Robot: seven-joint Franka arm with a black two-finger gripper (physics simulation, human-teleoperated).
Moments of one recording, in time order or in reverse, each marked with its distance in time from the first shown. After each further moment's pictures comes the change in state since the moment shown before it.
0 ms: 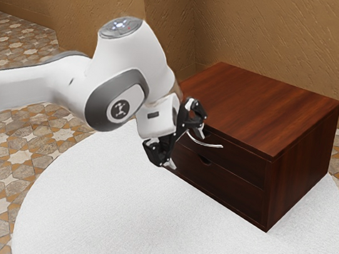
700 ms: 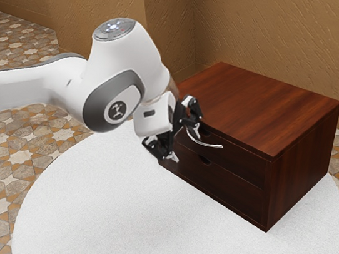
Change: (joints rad) arm 0.006 0.001 0.016 -0.016 0.009 0.061 0.025
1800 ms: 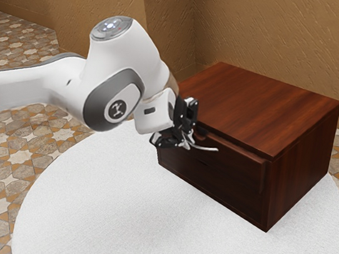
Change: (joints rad) arm -0.016 0.006 0.022 0.005 -0.008 0.049 0.010
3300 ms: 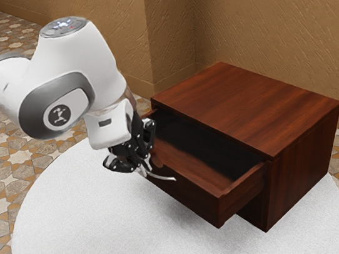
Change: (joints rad) arm 0.010 -0.284 -0.009 -0.235 -0.006 -0.211 -0.160
